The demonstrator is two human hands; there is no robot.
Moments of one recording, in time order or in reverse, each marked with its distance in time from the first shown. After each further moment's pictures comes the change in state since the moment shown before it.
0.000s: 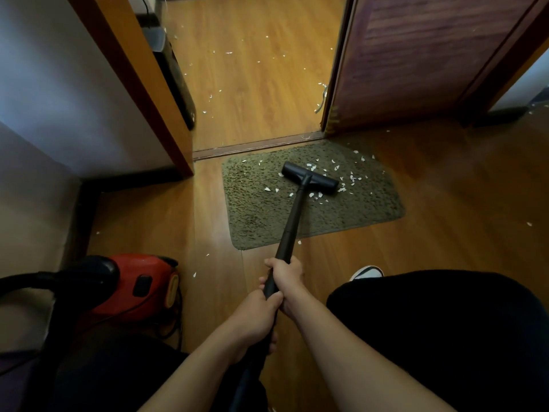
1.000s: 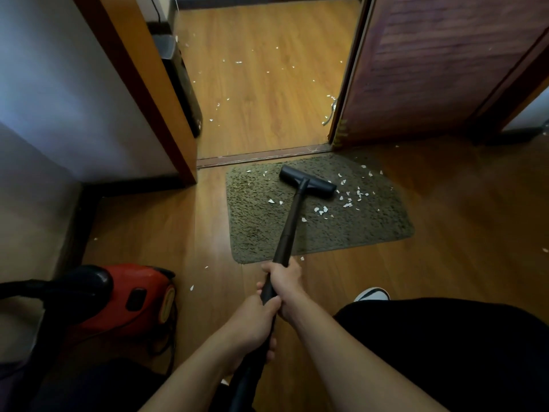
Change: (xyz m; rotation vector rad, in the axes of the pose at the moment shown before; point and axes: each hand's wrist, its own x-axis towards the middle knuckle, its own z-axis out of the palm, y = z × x) left_hand 0.016 0.027 -0.009 -0.091 0.045 0.031; right_hand 0.034 -0.021 0.017 -0.074 -0.036 -0.036
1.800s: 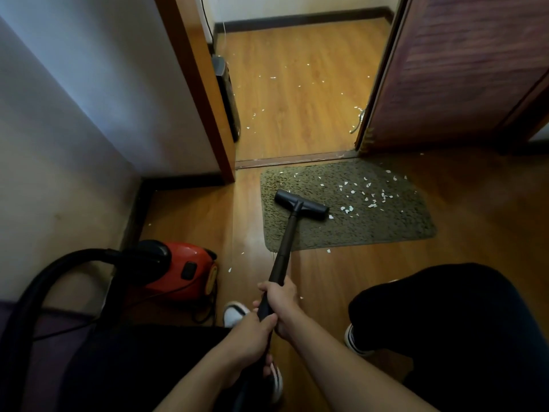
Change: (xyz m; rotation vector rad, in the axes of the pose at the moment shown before) left_hand -0.092 -0.084 -0.041 -0.001 0.108 -0.069; right_hand -0.104 0.078 0.042 -0.029 -0.137 0.042
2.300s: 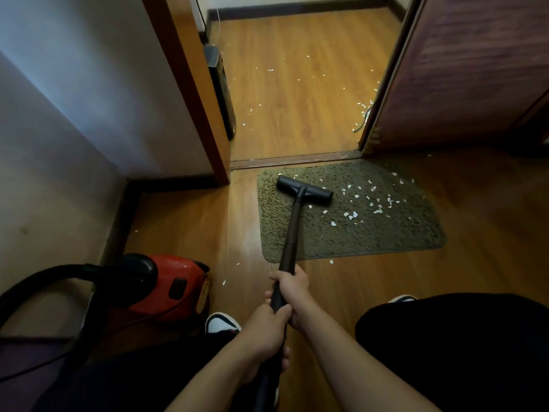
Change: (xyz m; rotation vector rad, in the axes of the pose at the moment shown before) left_hand 0.070 0.050 0.001 -0.079 -0.056 -0.010; right_hand 0.072 -0.051 -0.002 -0.022 0.019 -0.047
